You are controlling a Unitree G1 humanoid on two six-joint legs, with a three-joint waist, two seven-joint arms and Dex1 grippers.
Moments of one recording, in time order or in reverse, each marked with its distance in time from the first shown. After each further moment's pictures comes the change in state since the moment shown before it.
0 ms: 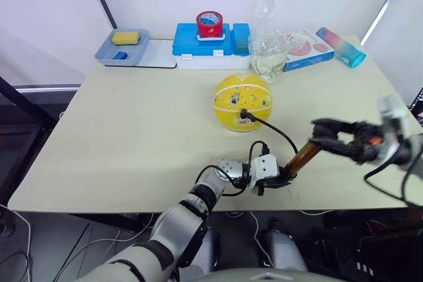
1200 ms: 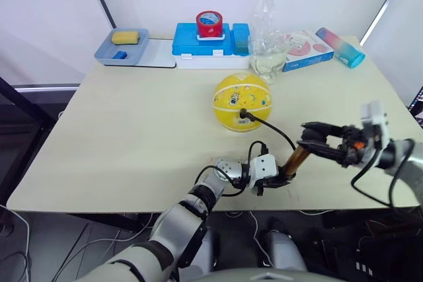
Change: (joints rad) left arm 0.003 0.003 0.005 -0.002 -0.003 0.005 0.006; right arm 0.094 0.180 0.175 -0.015 -0.251 -0.148 -0.095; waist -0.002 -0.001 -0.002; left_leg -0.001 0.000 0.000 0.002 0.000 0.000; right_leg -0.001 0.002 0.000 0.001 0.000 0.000
